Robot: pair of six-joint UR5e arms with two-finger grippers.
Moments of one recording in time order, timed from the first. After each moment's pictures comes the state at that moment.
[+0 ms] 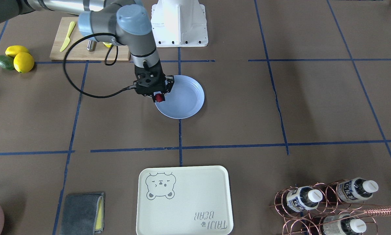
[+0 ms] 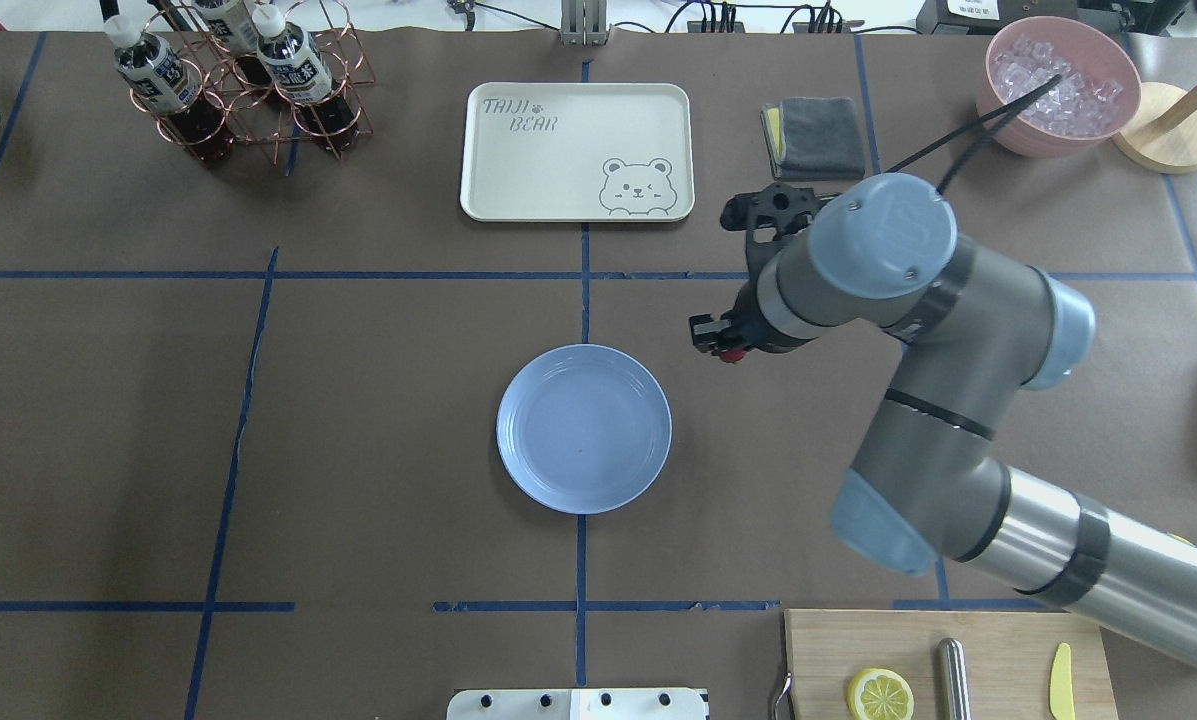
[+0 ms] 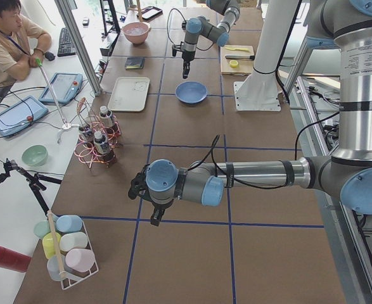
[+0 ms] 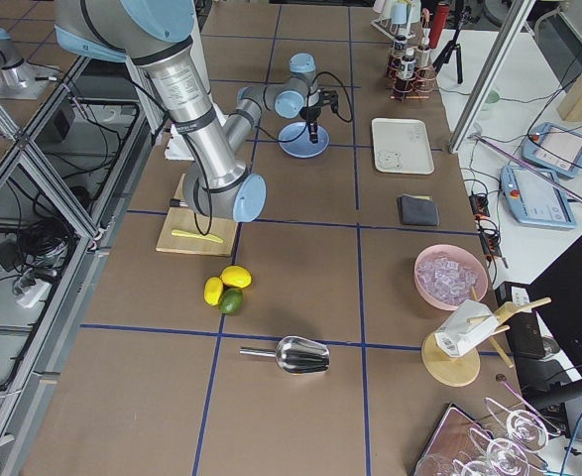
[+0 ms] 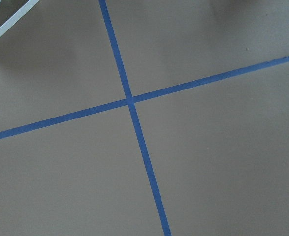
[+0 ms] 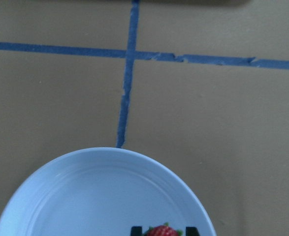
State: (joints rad) left arm -1.56 -1.48 -1.60 -1.82 -2.47 0.14; right arm 0.45 -0.86 1.64 -1.51 1.71 1.19
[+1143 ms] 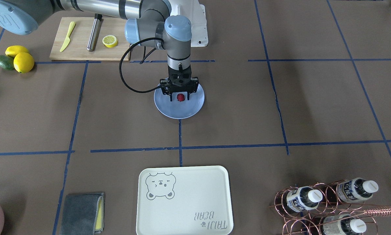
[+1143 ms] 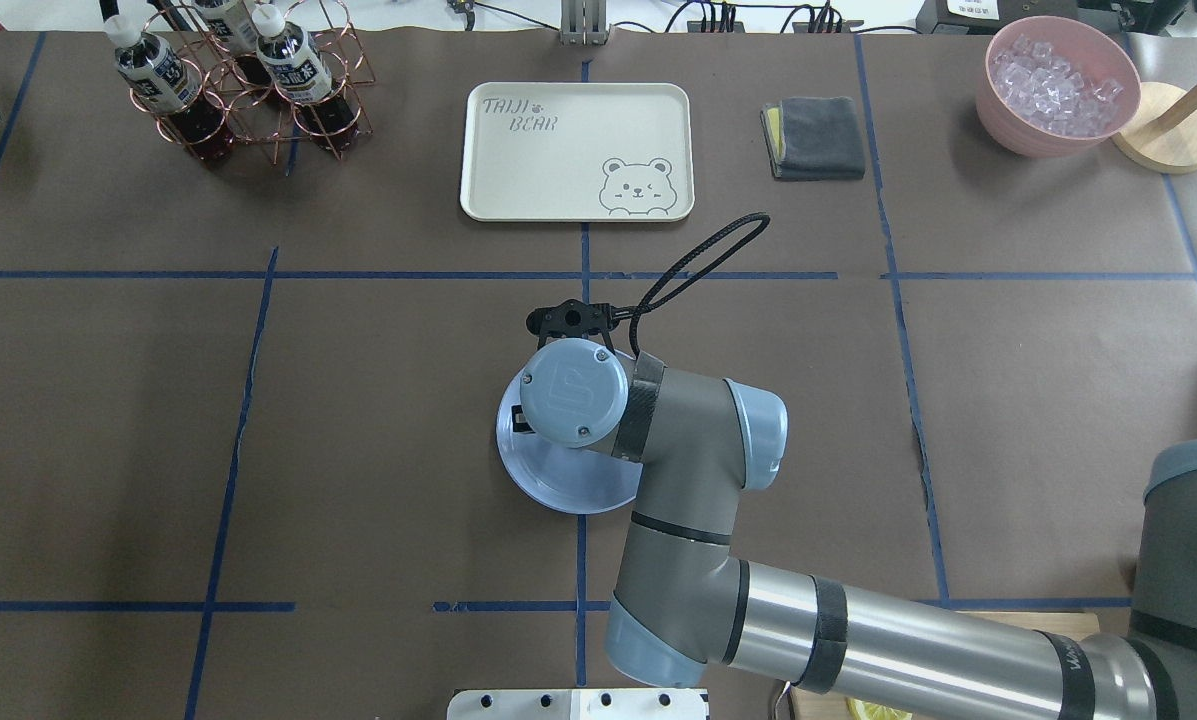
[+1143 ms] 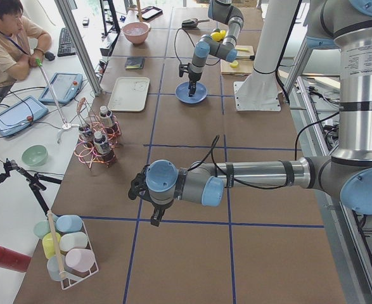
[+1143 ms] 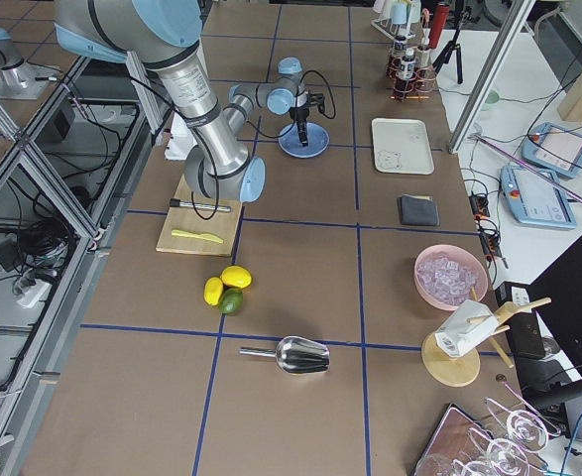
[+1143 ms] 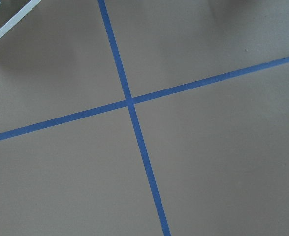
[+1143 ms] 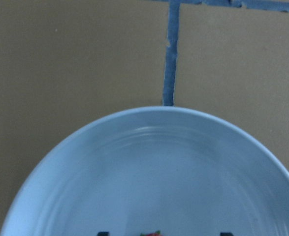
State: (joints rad) left arm -1.56 -1.48 -1.60 -1.82 -2.47 0.14; right arm 0.37 -0.78 1.50 -1.52 1.61 1.25
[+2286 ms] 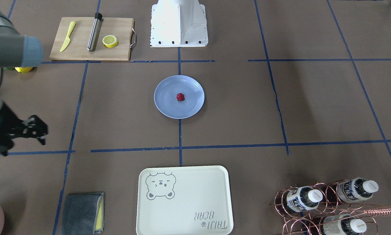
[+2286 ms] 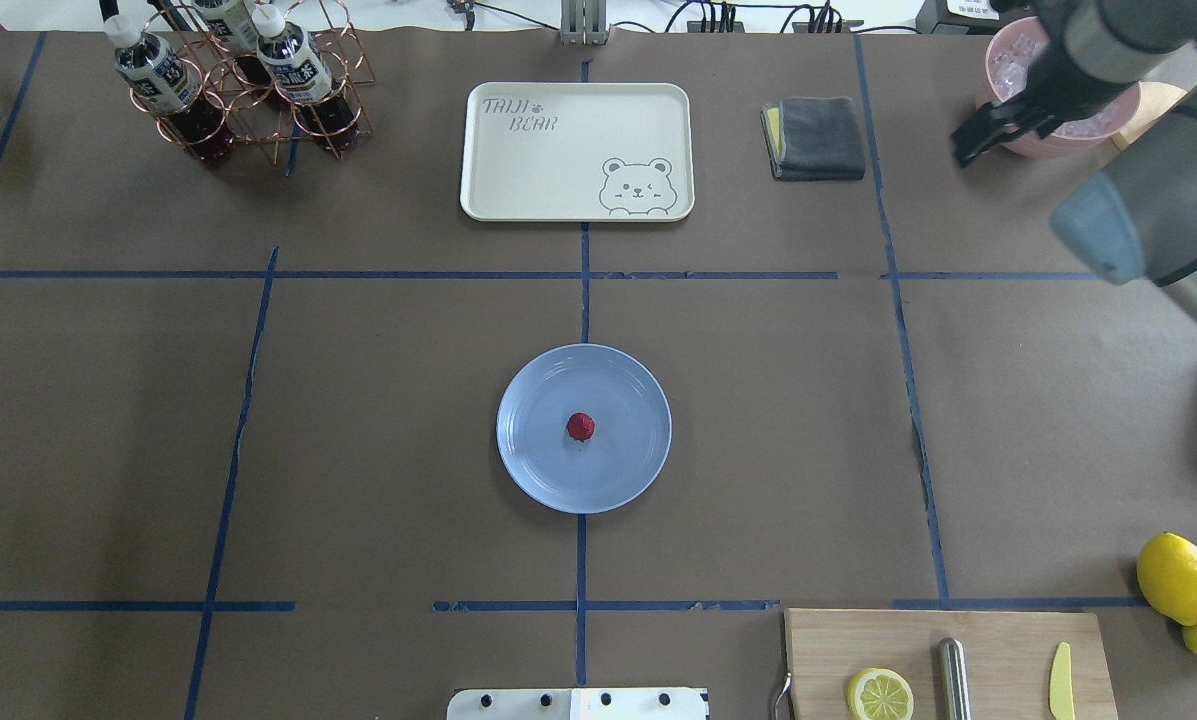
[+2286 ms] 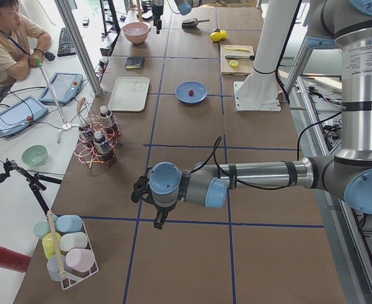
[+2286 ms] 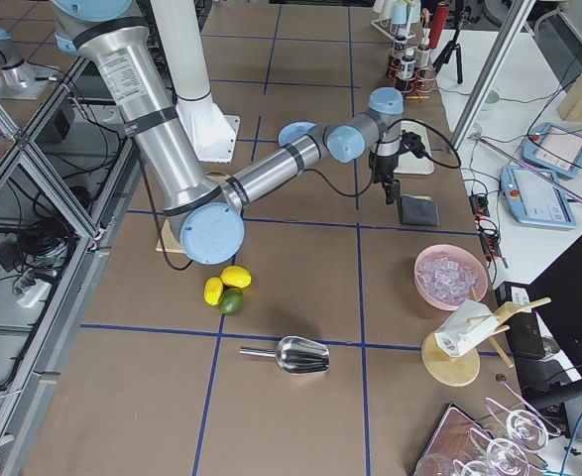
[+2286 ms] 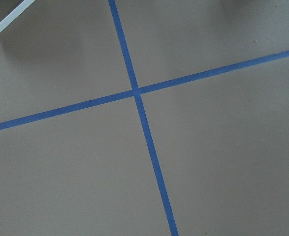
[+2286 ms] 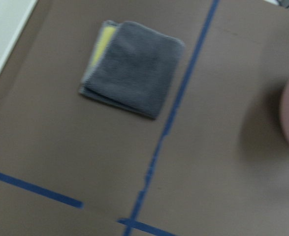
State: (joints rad) left arm -1.57 -1.46 -1.60 -1.81 -2.45 0.14; right arm 1.18 -1.18 1.65 -1.53 2.14 0.28
